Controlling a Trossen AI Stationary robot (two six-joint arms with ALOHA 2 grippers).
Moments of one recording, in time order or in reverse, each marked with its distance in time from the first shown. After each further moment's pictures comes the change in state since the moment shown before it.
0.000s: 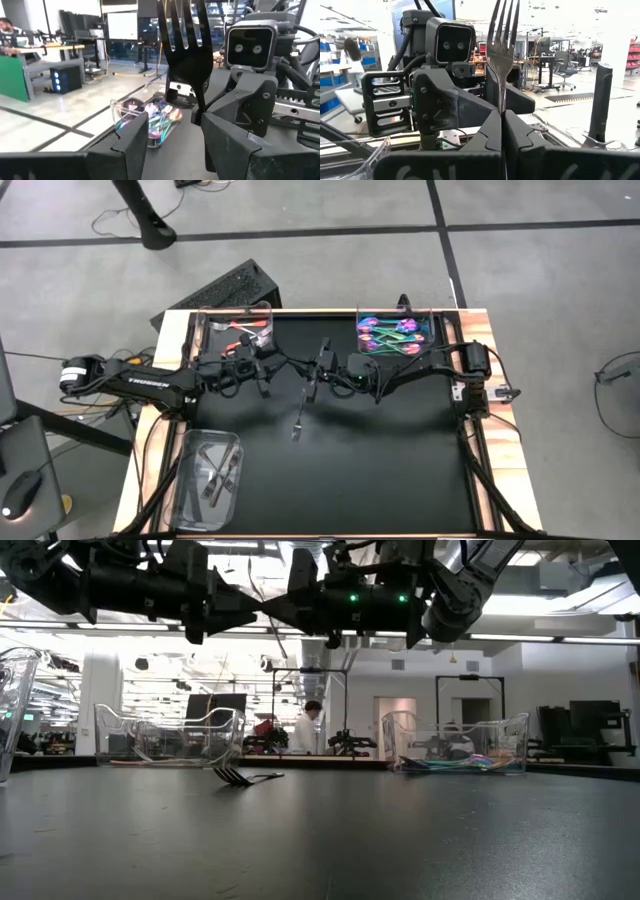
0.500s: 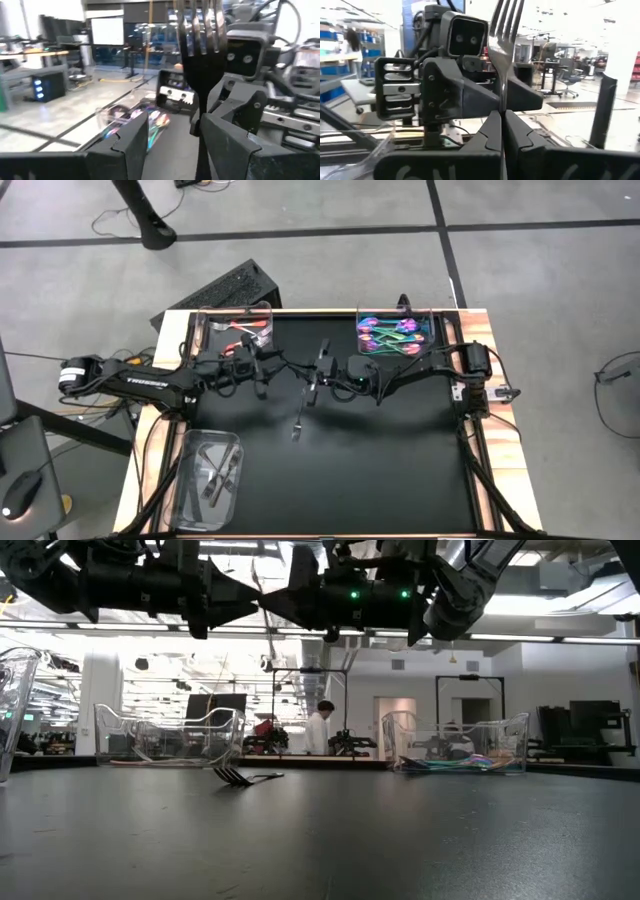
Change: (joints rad) left arm 0.001 -0.013 0.000 0.016 0.093 0.013; right arm 0.003 0.001 -0.001 -0.020 0.014 -0.099
